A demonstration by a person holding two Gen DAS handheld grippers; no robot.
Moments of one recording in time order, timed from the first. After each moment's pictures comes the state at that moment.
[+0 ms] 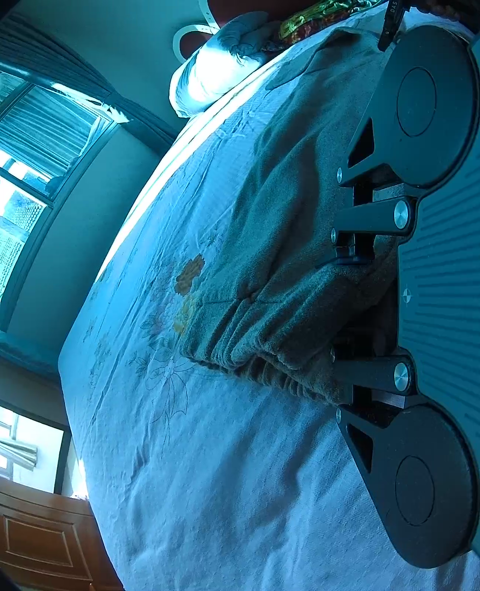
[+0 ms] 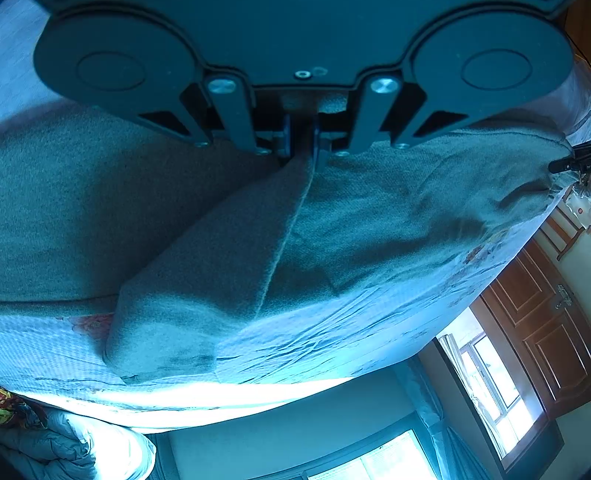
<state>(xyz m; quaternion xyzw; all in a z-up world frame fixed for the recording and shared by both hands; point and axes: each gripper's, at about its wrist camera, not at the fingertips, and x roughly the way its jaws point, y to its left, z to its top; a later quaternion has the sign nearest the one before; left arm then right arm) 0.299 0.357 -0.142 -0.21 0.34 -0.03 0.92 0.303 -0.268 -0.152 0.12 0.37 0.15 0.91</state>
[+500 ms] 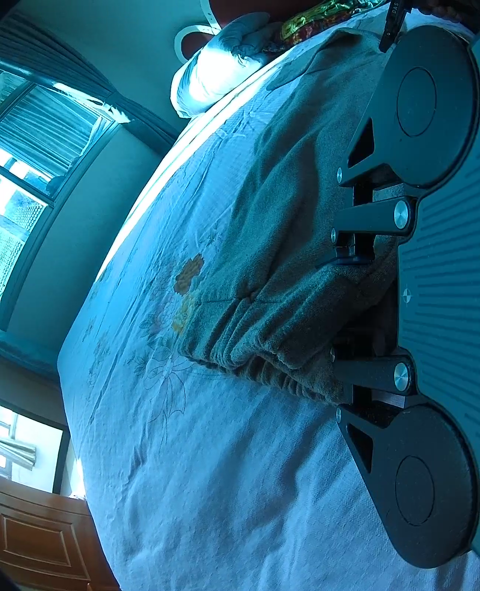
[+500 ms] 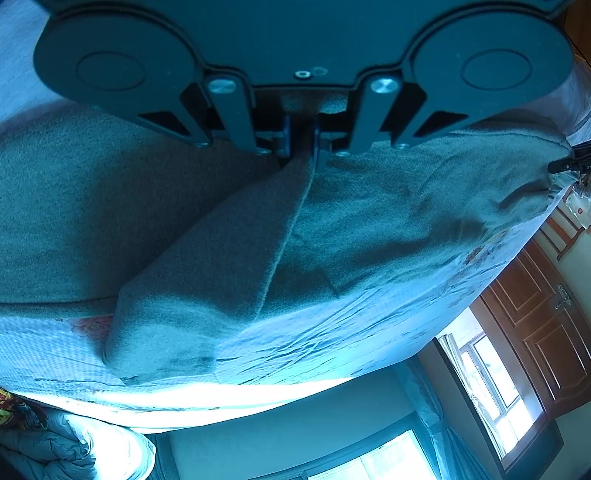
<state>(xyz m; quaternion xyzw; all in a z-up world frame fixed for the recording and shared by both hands) 0.299 0.357 -0.144 -0.21 0.34 -0.03 0.91 0.303 -0.267 -0.154 0.12 0.37 0.15 0.91</state>
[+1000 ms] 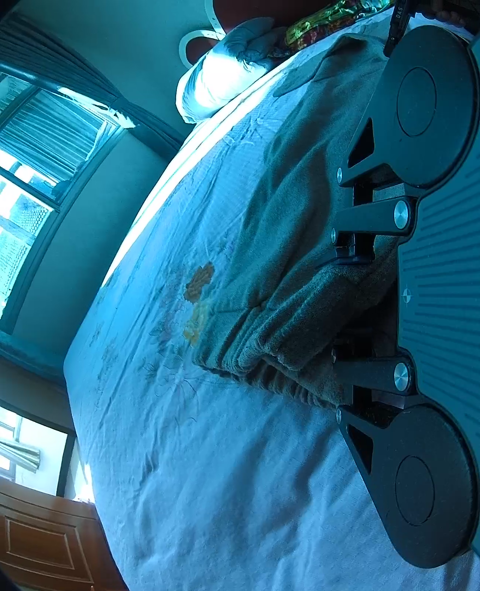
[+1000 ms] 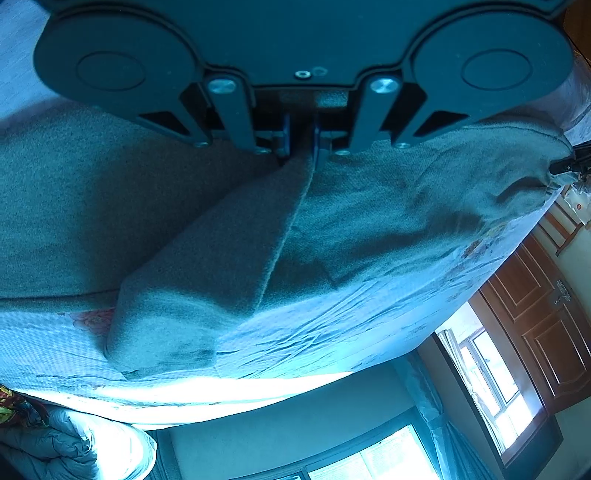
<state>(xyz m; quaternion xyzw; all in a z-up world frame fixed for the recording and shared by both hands) 0.300 0.355 -0.130 -0.22 0.32 -0.04 0.92 0.300 -0.270 -0.145 0.13 0.35 0.15 0.91</state>
